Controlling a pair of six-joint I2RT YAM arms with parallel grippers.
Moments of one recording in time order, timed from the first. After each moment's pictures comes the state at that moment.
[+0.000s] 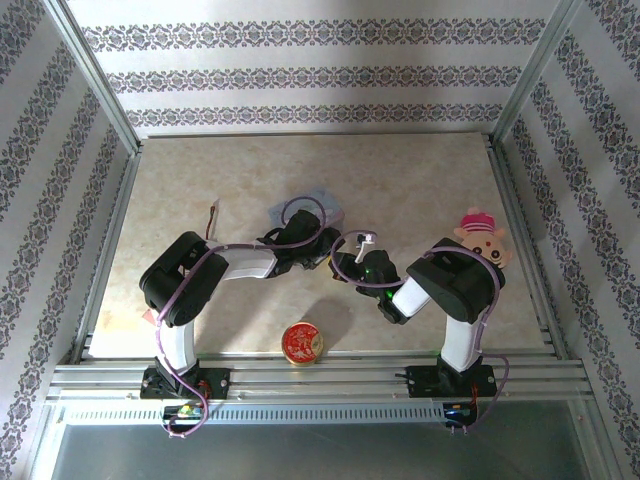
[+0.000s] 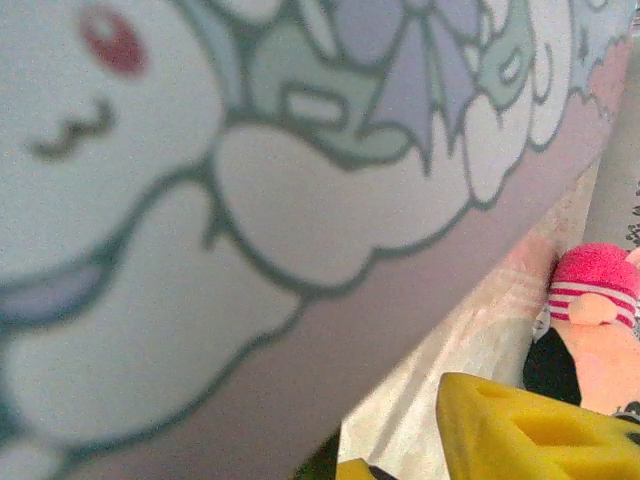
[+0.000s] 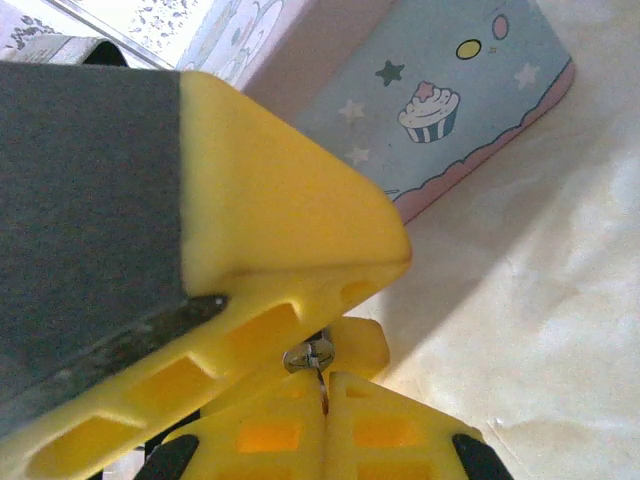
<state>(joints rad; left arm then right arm) -0.68 1.88 0.99 0.18 0.17 -1.25 0.66 1.86 0.39 1.14 -0.09 0.92</state>
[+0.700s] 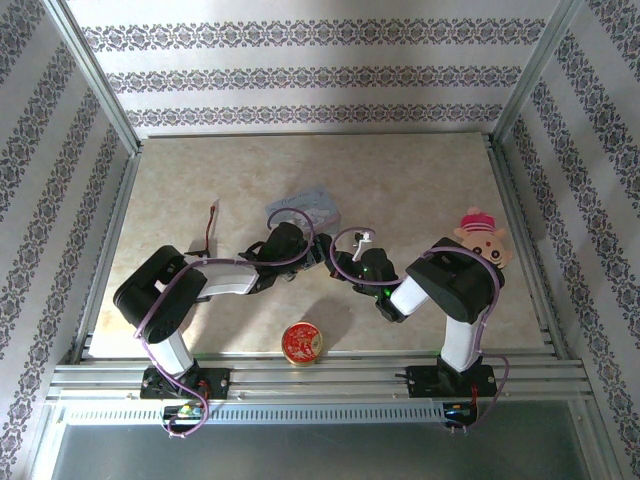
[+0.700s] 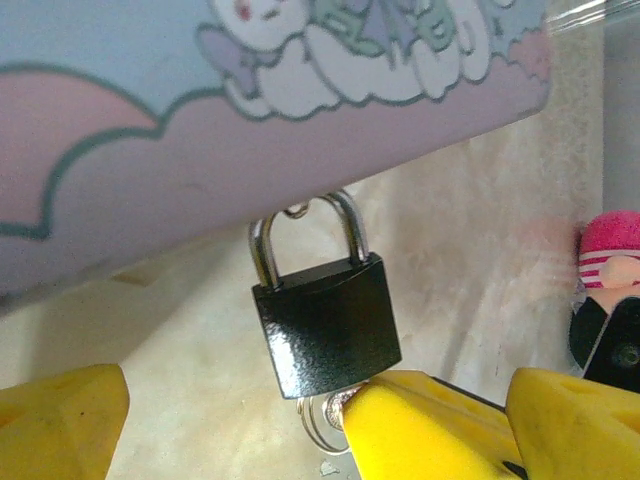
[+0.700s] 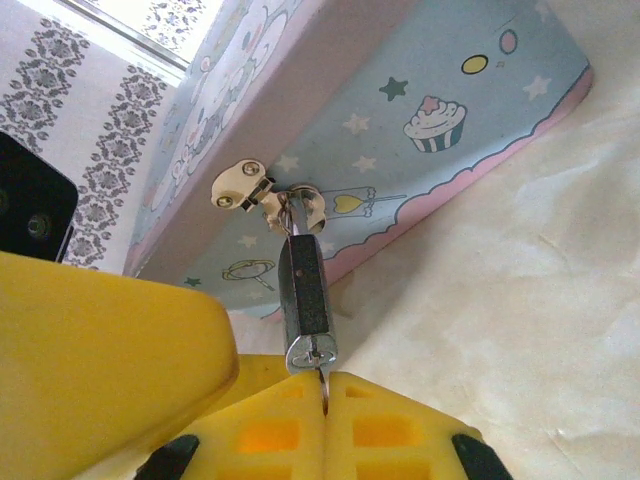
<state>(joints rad) -0.67 1.72 0.77 0.29 0.08 -1.06 0.66 1.86 0.42 1.12 -0.12 0.98</state>
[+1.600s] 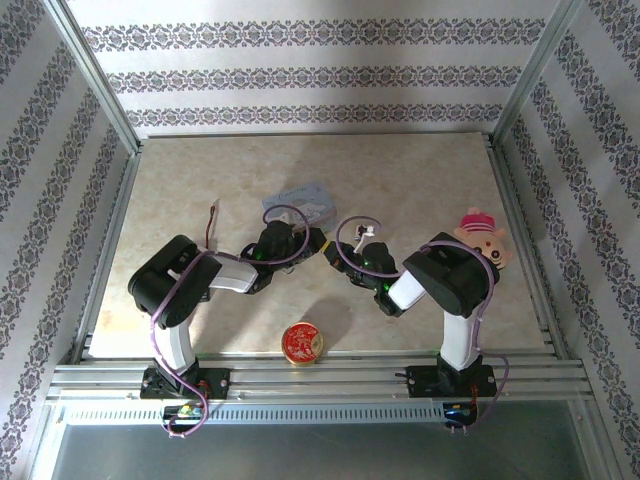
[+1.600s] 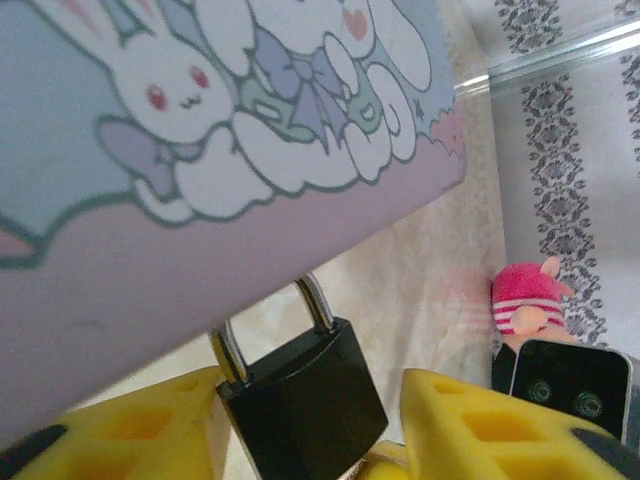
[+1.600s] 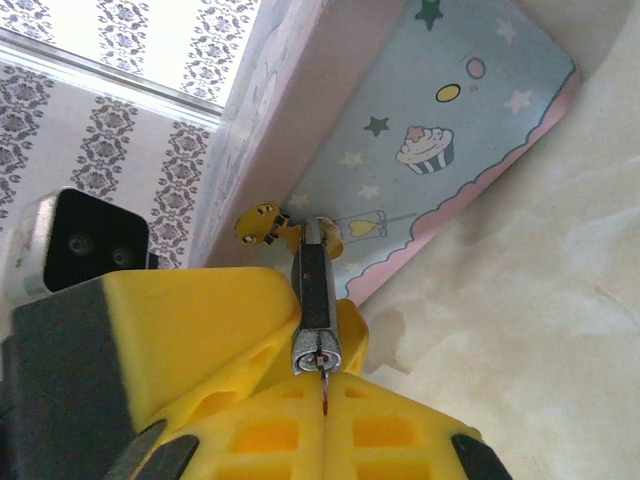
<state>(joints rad) -0.60 1.84 0.72 0.67 0.14 -1.09 0.63 1.91 0.46 1.20 -0.17 1.15</state>
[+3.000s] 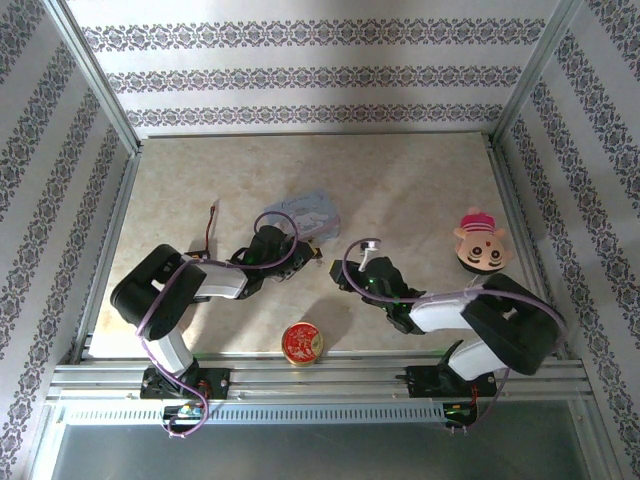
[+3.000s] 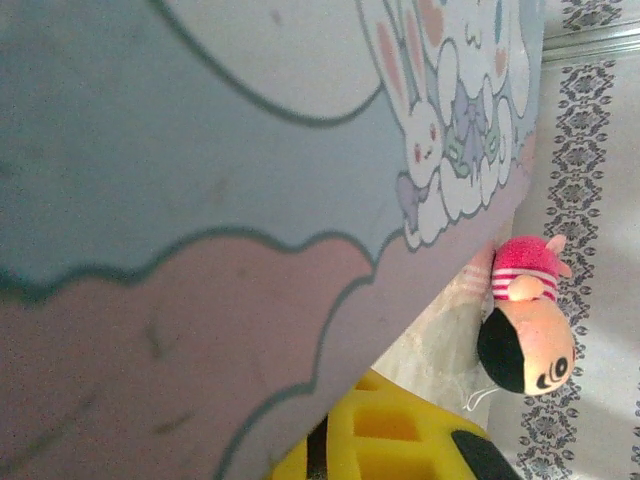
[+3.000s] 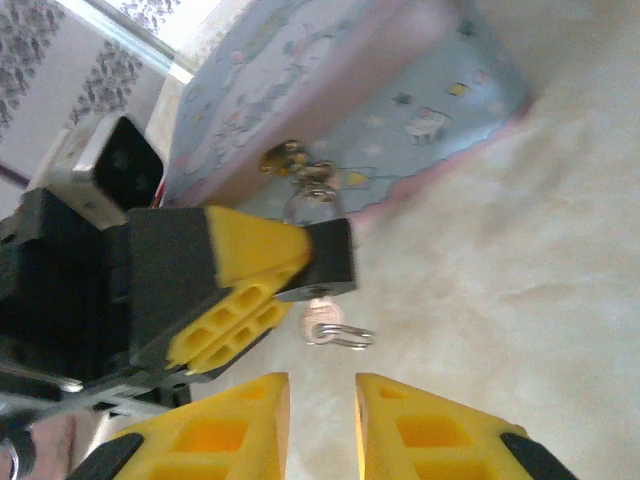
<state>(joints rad) -0.59 1.71 0.64 0.50 0.23 -1.22 0.79 1.43 0.35 0.66 0.05 0.87</state>
